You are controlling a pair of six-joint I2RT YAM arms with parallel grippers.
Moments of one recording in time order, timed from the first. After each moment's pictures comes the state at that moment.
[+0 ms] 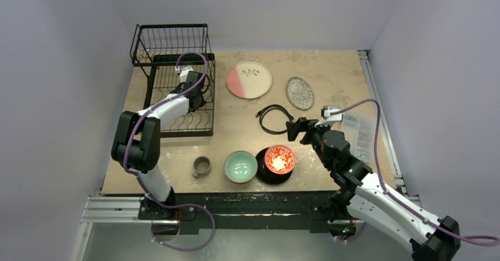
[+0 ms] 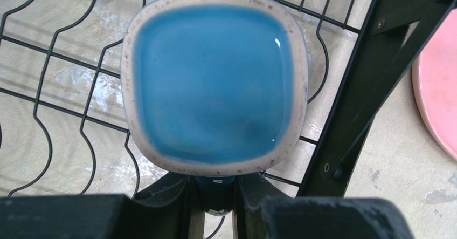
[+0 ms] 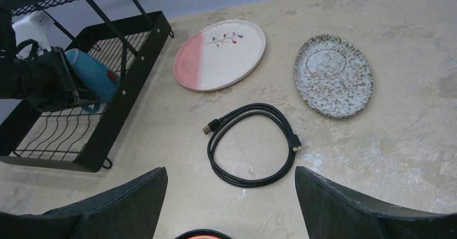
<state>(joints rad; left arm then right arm) -0.27 1.74 1.12 -0.27 -0.45 -0.54 0.71 0.65 0.43 0.03 0.40 0.41</state>
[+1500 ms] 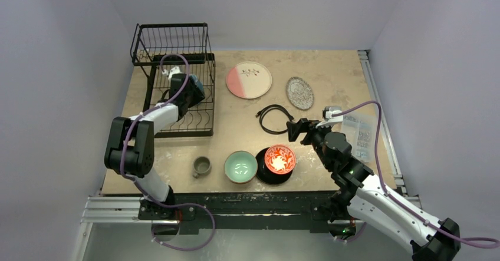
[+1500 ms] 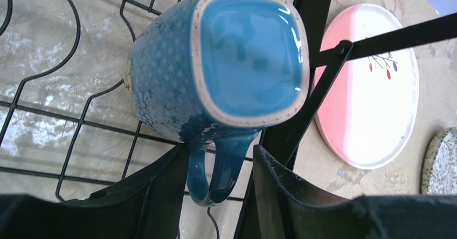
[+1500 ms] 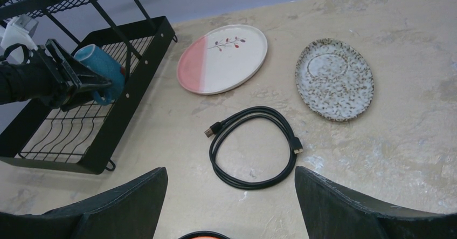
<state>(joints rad) -0.15 1.66 0.94 0.10 -0.10 -0.65 0.71 0.62 0.42 0.05 0.40 0.41</state>
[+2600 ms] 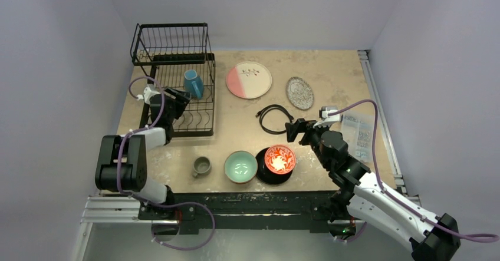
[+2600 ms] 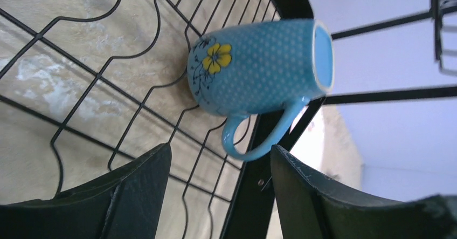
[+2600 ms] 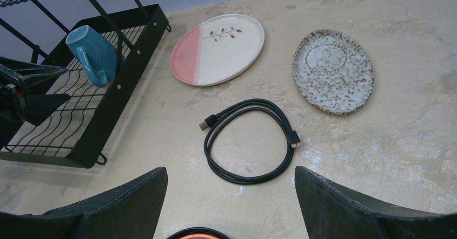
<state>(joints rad) 0.00 1.48 0.57 0.52 -0.03 -0.95 0.71 0.67 0.41 0.06 0.40 0.40</state>
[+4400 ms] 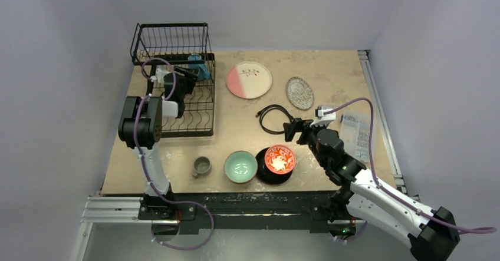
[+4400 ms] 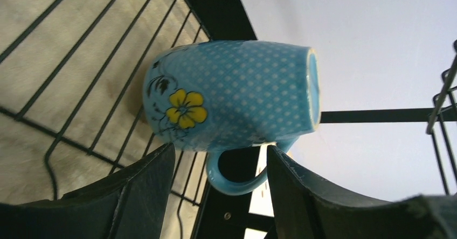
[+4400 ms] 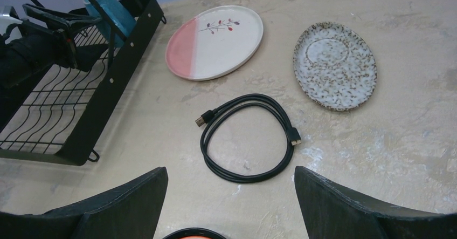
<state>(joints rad) -0.03 2.04 1.02 0.77 0.00 -1.17 0.71 0.73 0.40 0.11 0.40 0.40</state>
